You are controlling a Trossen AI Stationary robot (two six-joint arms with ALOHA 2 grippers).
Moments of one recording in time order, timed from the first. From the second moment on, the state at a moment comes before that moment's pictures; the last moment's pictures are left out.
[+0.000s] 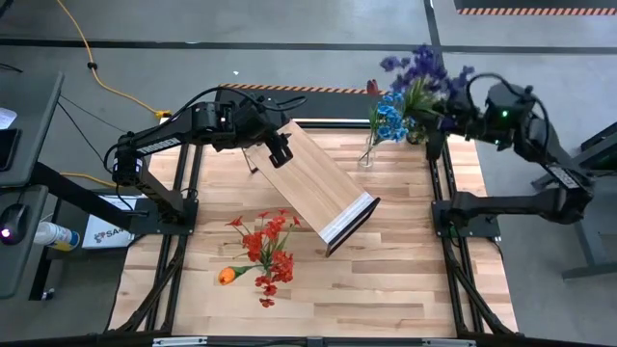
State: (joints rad) left arm 0.15 1.56 1.92 -1.15 -0.48 -0.12; right arm -0.44 0.90 1.43 -0.72 0.01 -0.05
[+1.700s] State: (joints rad) left arm 0.15 1.56 1.92 -1.14 -0.49 -0.13; right arm -0.65 0.96 1.05 -0.30 -0.10 -0.21
